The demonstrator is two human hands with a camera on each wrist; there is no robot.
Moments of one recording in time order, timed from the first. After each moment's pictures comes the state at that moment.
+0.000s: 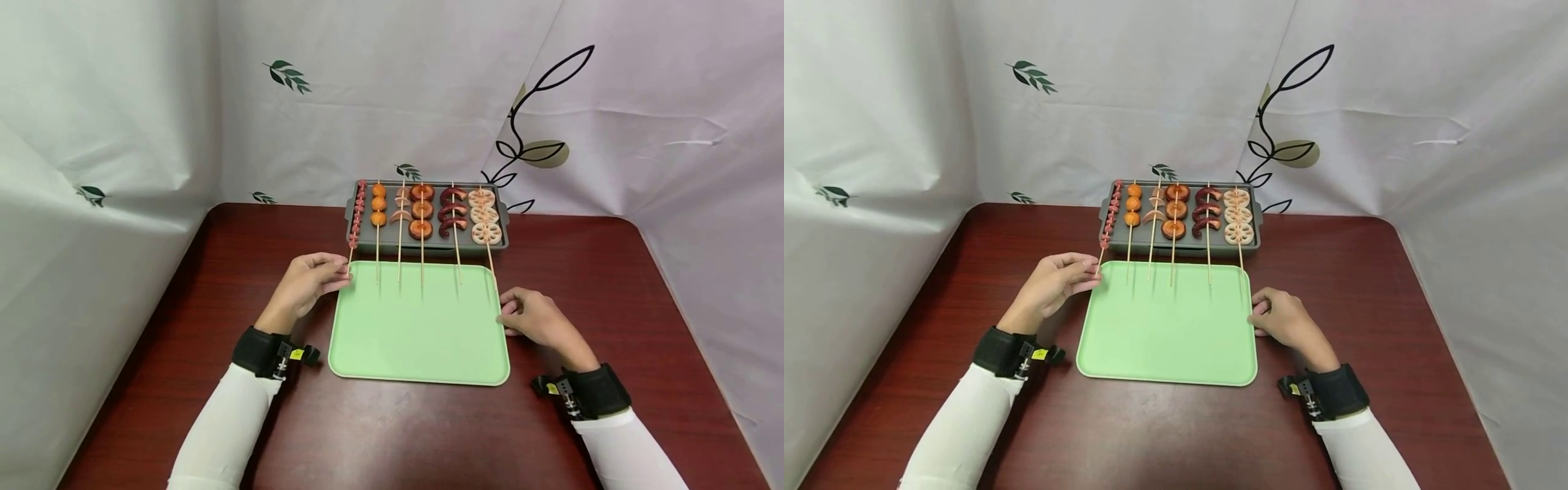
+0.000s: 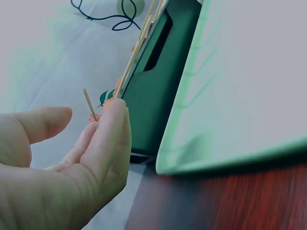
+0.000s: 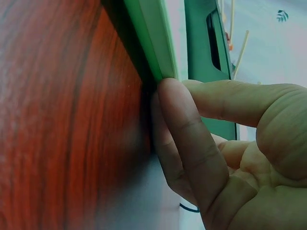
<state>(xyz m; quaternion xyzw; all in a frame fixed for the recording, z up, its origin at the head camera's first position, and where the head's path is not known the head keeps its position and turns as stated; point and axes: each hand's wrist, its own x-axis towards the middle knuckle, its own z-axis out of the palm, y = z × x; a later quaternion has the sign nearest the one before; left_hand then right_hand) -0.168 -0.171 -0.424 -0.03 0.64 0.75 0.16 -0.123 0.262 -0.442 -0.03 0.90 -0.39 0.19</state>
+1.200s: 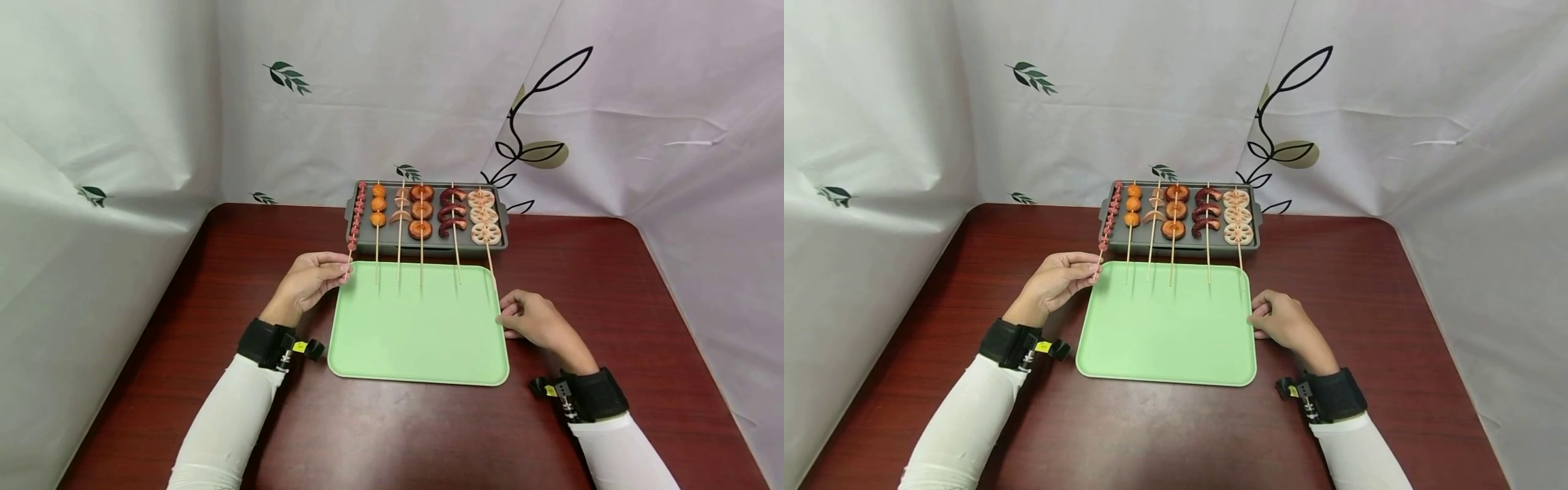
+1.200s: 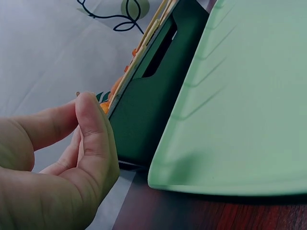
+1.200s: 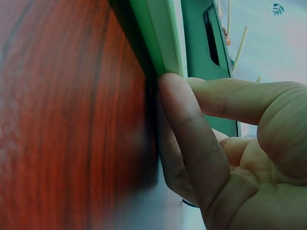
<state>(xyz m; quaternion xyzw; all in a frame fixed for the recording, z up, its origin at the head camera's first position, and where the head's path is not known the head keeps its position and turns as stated) -0.179 -0.165 -0.424 -0.06 0.62 0.77 0.18 -0.120 0.263 -0.446 -0.02 0.88 -0.42 0.20</state>
